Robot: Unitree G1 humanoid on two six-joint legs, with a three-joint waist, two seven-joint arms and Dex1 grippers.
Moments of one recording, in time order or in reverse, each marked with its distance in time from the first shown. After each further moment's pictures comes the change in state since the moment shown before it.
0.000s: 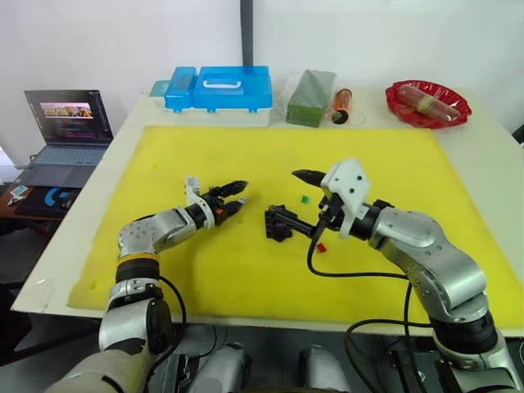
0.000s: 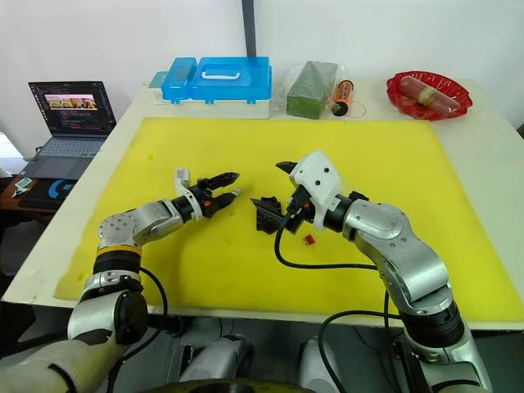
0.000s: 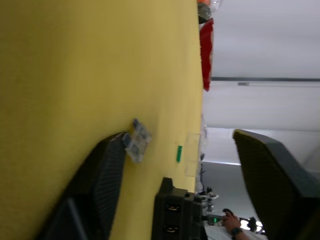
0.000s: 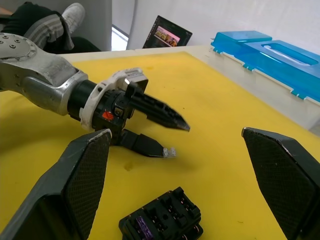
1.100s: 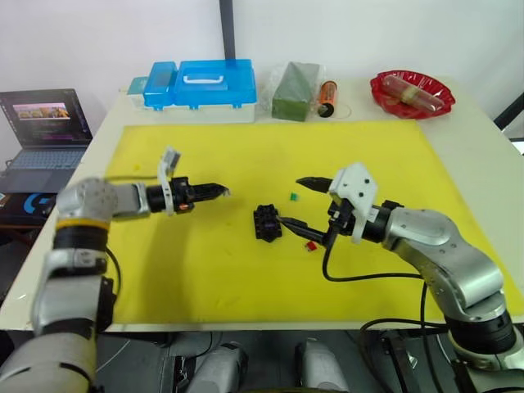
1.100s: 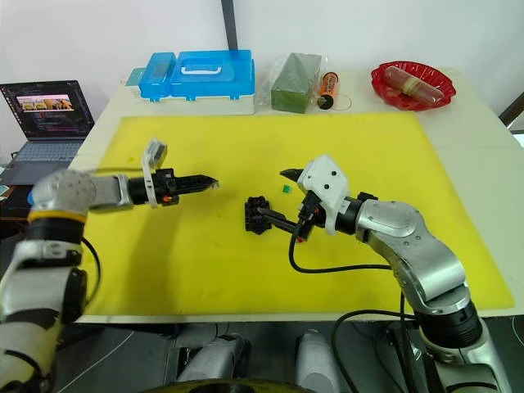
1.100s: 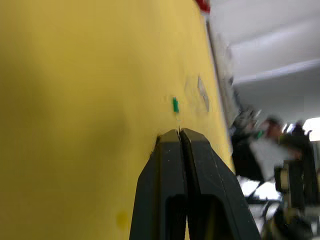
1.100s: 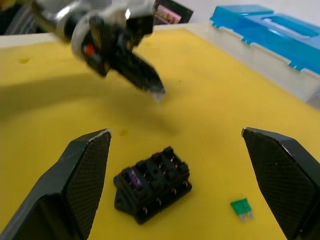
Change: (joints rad) left arm -0.224 0.475 -0.509 -0.079 0.399 0.130 -0.925; right arm 0.012 -0.113 -0.041 0.005 0.060 0.009 0.151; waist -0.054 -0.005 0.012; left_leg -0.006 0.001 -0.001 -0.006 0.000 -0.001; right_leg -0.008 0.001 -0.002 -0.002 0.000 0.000
